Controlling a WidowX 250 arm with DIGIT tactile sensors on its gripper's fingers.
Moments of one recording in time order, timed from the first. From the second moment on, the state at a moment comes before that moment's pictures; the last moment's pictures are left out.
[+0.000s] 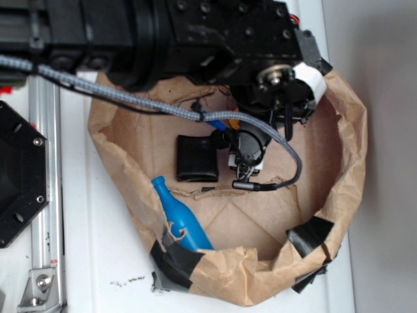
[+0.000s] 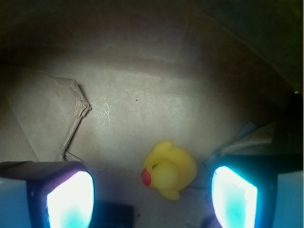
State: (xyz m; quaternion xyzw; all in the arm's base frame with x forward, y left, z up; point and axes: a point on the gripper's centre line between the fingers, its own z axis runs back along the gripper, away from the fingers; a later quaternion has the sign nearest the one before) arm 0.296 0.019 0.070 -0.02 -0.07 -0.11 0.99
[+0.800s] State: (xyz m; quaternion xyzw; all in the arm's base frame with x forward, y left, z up) arm 0.291 0.015 0.058 -0.03 -0.08 -0.10 0.99
